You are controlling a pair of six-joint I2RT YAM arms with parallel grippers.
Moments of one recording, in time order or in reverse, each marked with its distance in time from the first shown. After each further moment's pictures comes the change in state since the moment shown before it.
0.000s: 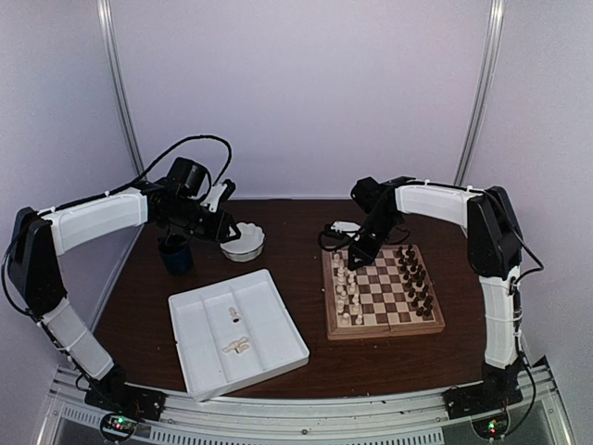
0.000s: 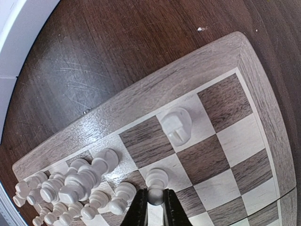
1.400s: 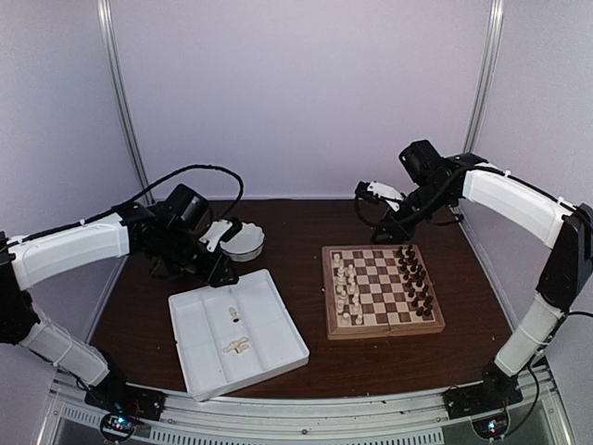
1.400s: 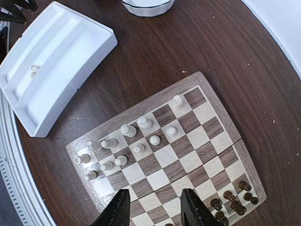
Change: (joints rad) left arm -0.196 -0.213 -0.178 -0.172 -0.046 -0.007; right arm -0.052 -0.495 -0.225 0.029 -0.065 0.018
